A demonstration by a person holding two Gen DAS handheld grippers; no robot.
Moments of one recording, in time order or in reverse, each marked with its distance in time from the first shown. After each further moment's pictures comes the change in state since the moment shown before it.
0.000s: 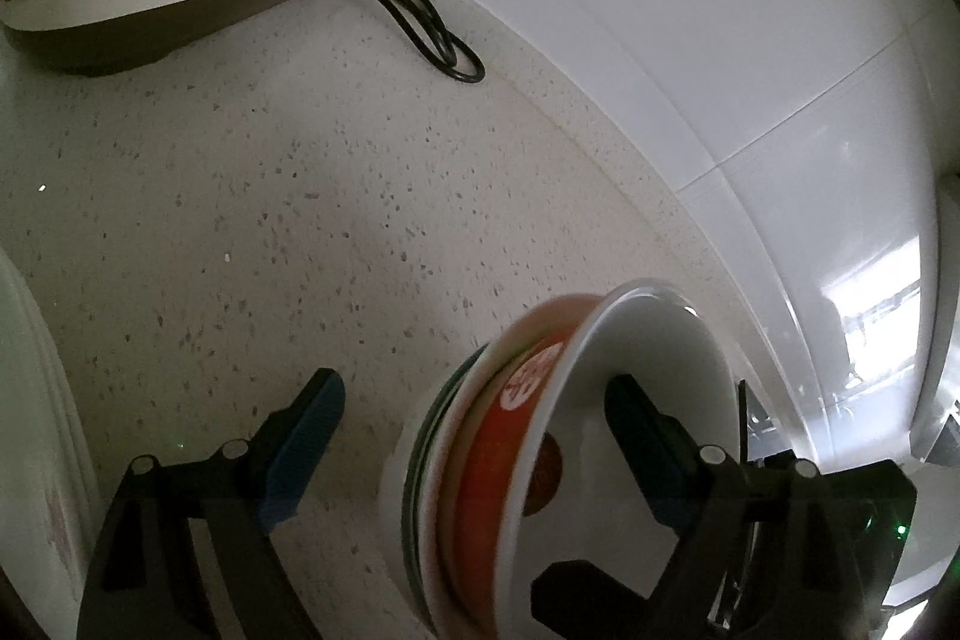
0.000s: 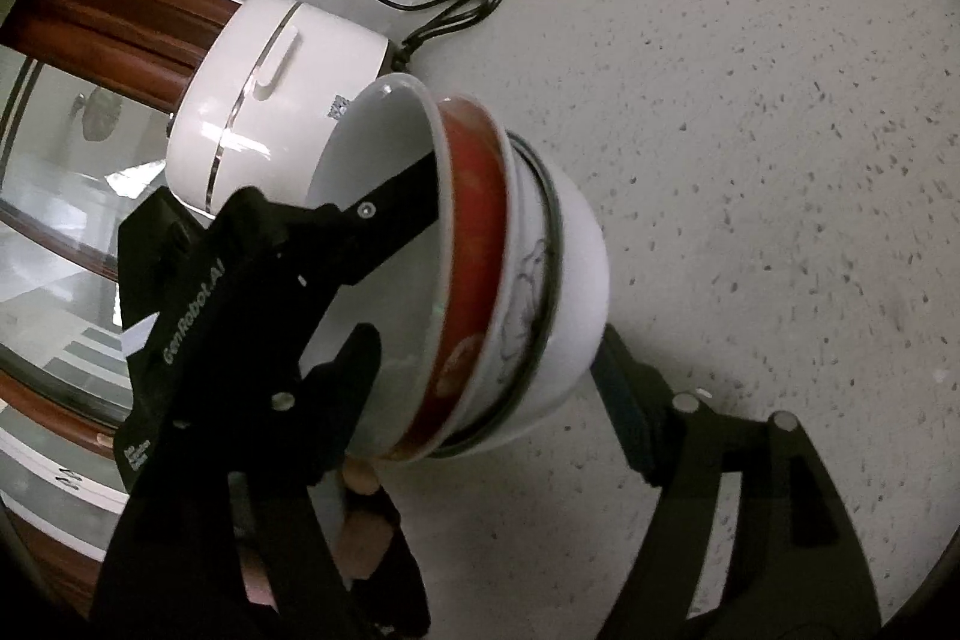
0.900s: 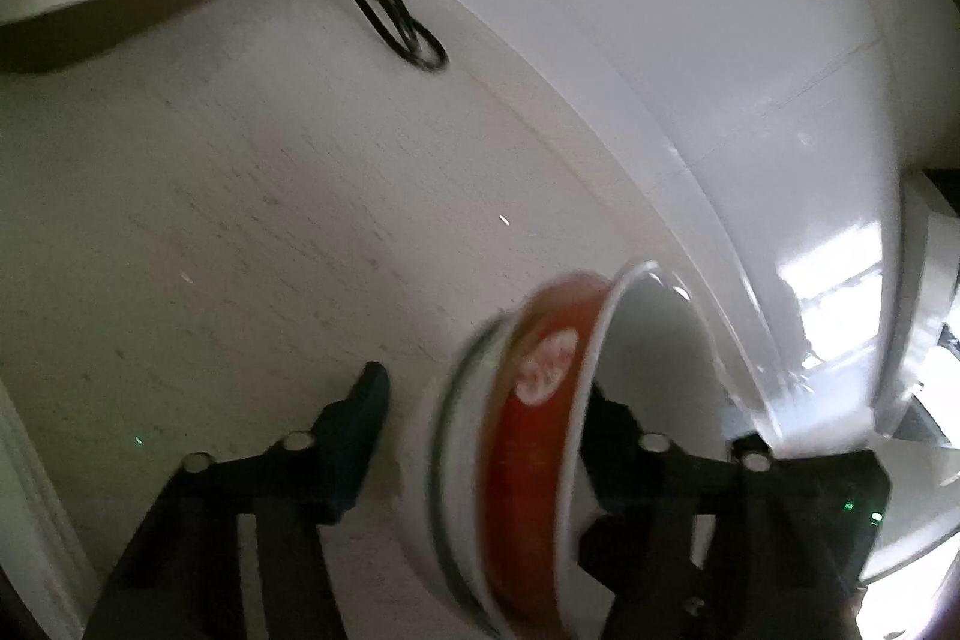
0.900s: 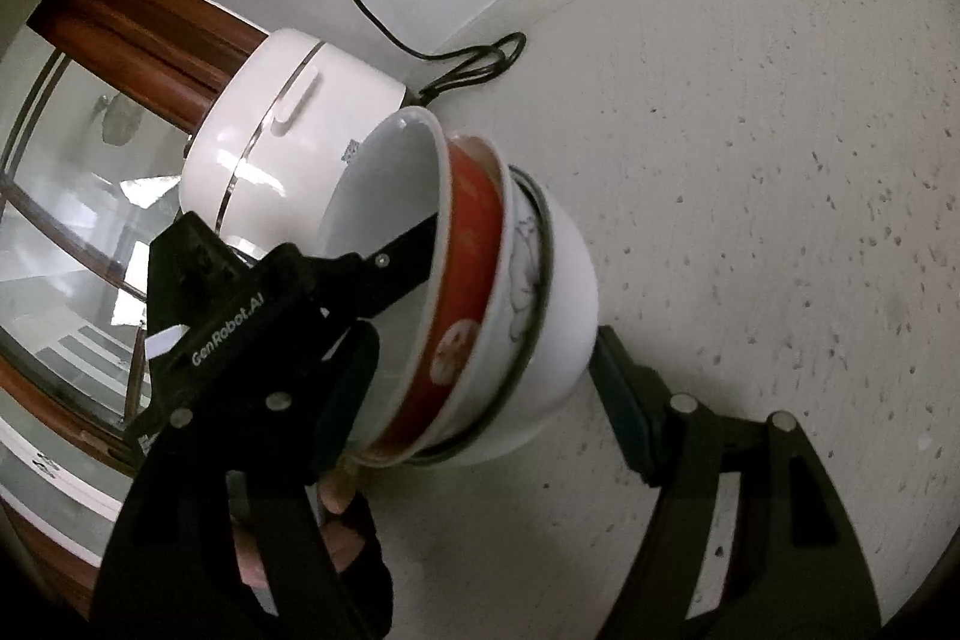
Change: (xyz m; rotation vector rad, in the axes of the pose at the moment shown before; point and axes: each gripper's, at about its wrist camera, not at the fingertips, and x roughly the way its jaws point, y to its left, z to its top) left arm -0.003 0.013 0.010 0.028 0.059 -0.148; right arm -0.003 -0.004 0.006 -0.062 -0.134 0.011
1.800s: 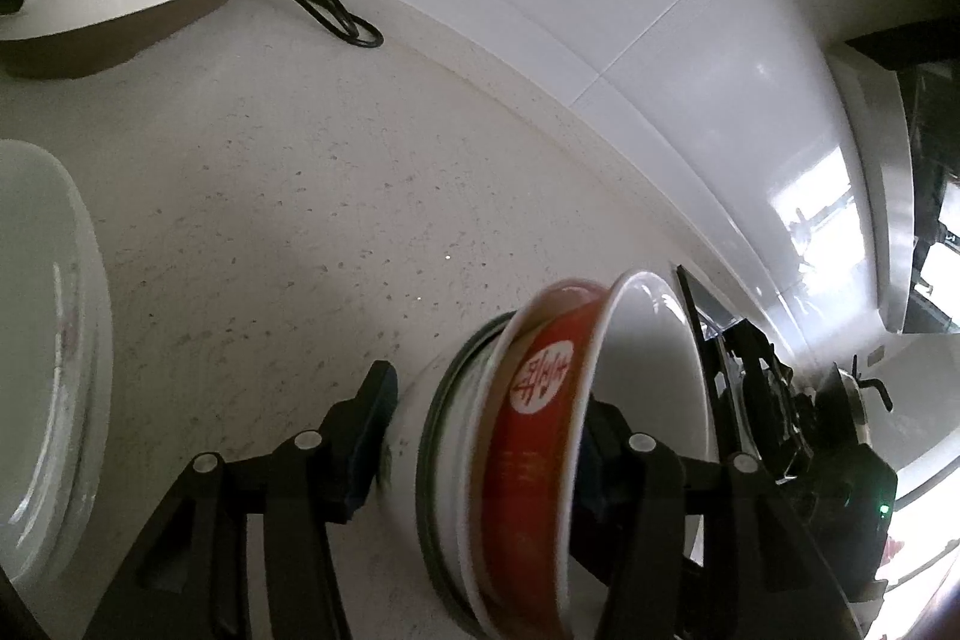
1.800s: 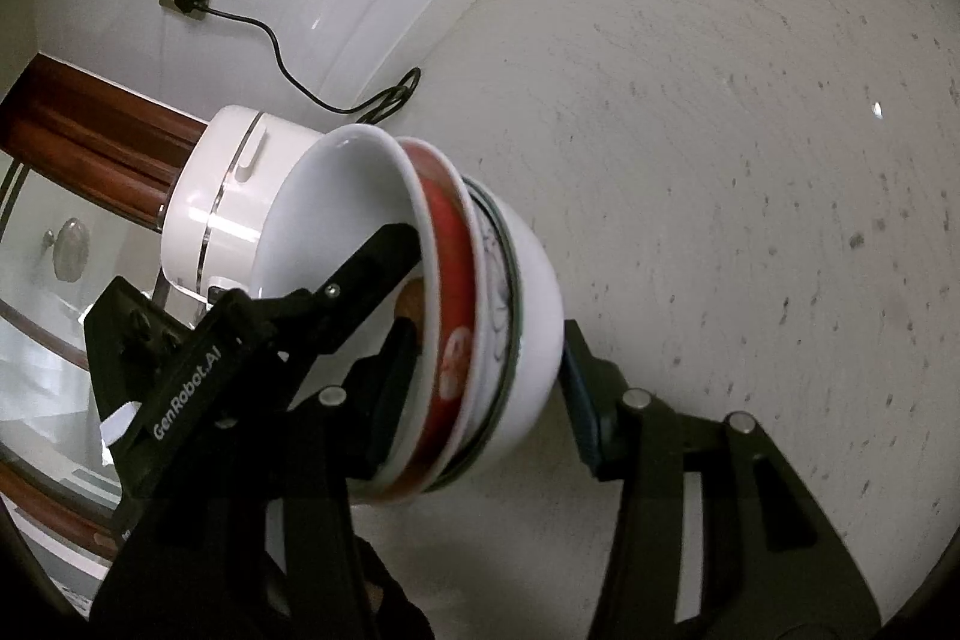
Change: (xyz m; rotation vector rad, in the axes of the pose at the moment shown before) left arm -0.045 -0.023 -0.078 0.188 -0.016 0.027; right arm -0.051 0.003 -0.089 0.278 -0.202 -0.138
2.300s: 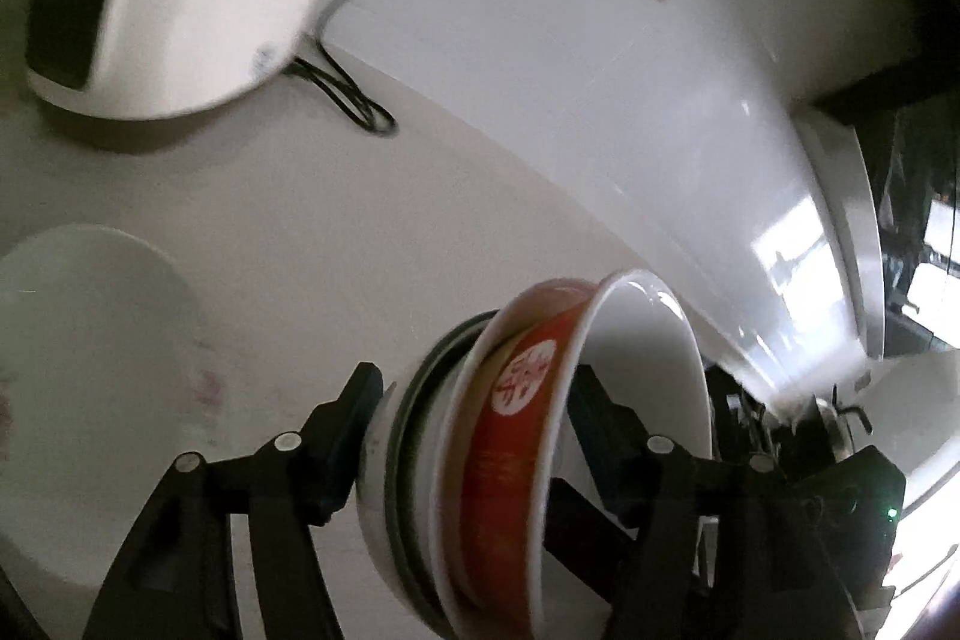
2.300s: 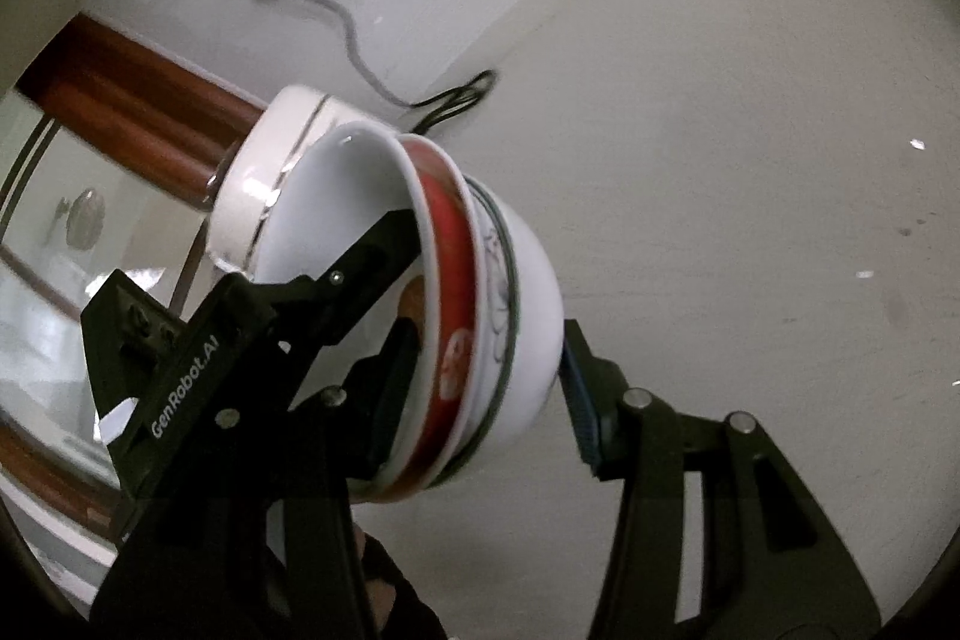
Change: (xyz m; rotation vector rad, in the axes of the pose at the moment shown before) left arm -0.079 0.014 0.012 -0.014 -0.129 -0.018; right arm -0.003 0.071 -0.014 -0.109 -0.023 0.040
